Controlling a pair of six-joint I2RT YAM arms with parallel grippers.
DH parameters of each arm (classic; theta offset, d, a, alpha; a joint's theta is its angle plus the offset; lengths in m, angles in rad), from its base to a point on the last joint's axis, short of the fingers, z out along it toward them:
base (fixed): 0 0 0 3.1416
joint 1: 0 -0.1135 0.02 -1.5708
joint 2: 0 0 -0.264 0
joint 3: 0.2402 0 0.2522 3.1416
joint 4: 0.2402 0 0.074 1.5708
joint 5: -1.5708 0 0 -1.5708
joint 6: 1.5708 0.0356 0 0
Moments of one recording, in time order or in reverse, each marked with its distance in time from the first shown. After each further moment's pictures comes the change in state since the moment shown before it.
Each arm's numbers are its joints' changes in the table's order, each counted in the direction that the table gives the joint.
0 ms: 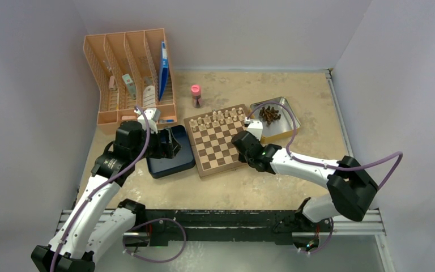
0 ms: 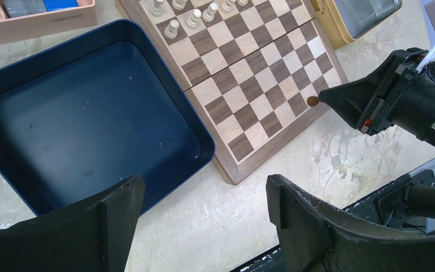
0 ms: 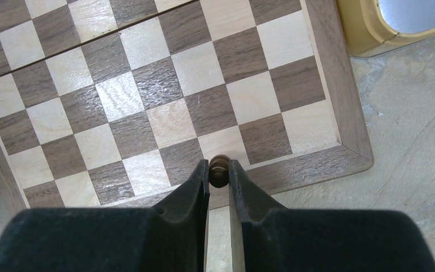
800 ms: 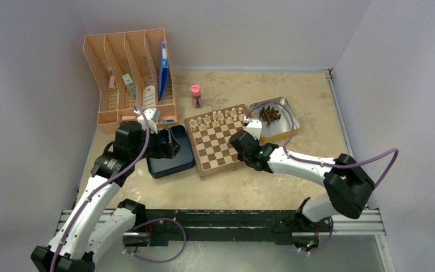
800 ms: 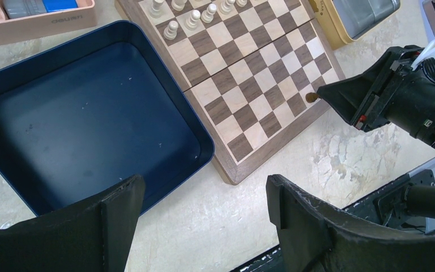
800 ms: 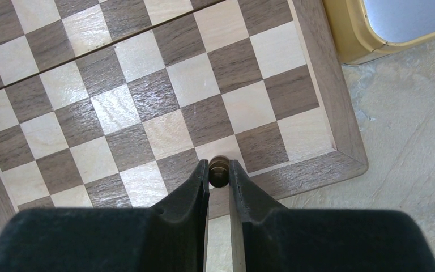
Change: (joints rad) left arm 0.000 0.002 0.000 0.000 -0.001 0.000; right arm -0.003 -0.033 0.024 0.009 -0.055 0.018
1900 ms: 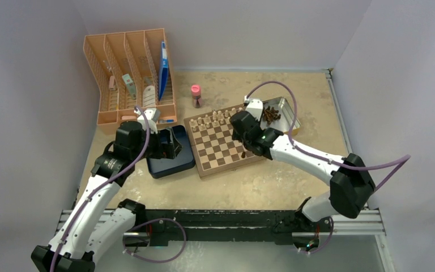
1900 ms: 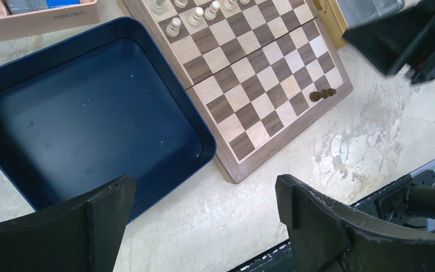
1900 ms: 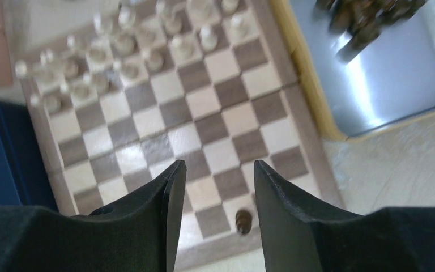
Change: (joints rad) left arm 0.000 0.002 0.000 0.007 0.012 -0.002; right arm 0.040 -0.001 0.194 0.055 -0.037 -0.090
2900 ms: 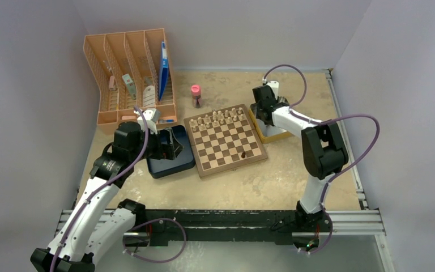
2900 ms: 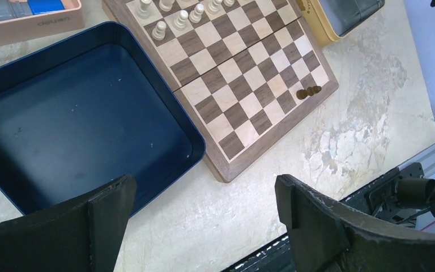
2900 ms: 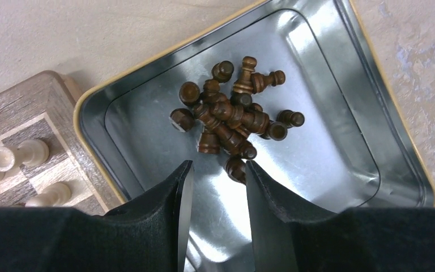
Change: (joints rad) left arm 0.000 0.017 0.000 -0.008 -0.042 0.003; right arm 0.449 -0.404 0.235 -0.125 0.084 -0.328
